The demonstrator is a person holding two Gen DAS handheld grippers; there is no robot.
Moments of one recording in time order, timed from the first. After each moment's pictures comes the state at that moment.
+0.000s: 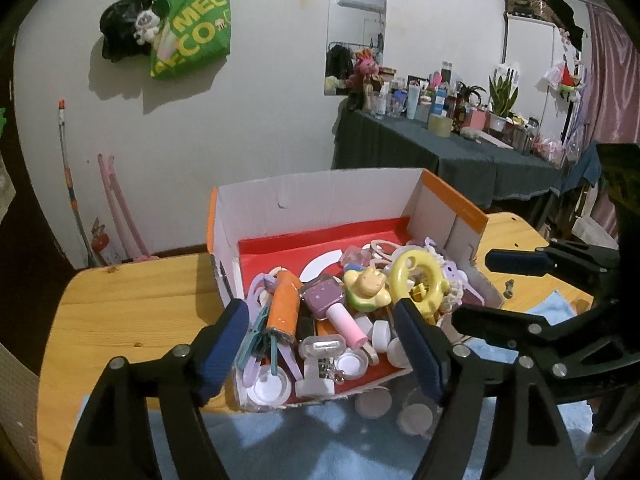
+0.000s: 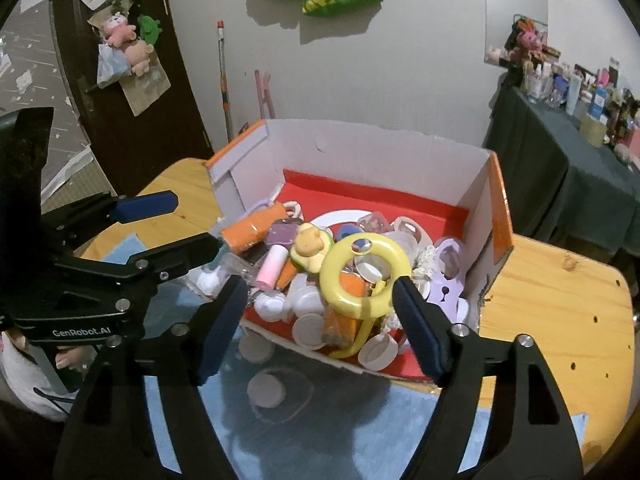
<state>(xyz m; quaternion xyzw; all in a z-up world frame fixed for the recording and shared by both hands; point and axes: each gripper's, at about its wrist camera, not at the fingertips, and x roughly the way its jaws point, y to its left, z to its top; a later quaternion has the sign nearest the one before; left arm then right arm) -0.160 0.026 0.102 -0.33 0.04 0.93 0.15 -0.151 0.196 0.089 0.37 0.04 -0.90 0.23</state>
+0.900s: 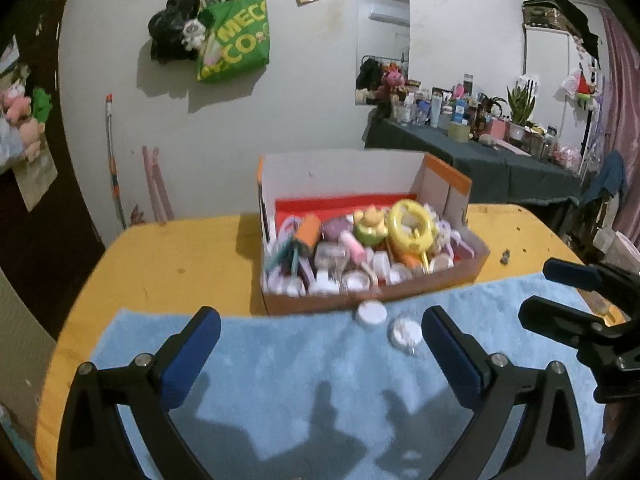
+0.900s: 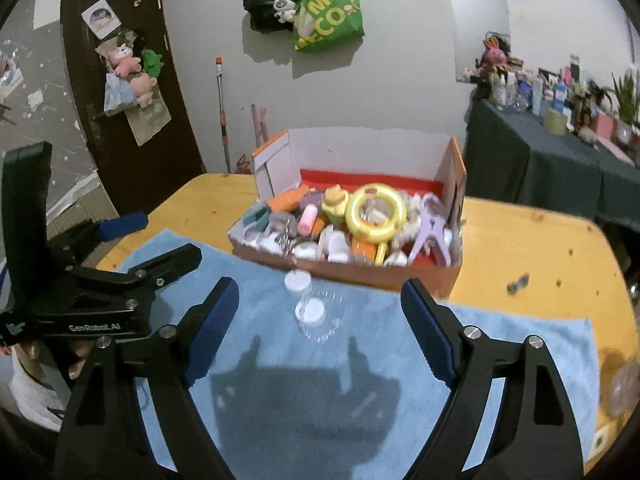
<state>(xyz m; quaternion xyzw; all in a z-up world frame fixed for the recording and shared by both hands) -0.051 0.012 0.082 -0.32 0.03 0.94 0.09 -0.034 0.212 0.076 0.33 -0.02 -0.92 0.20</state>
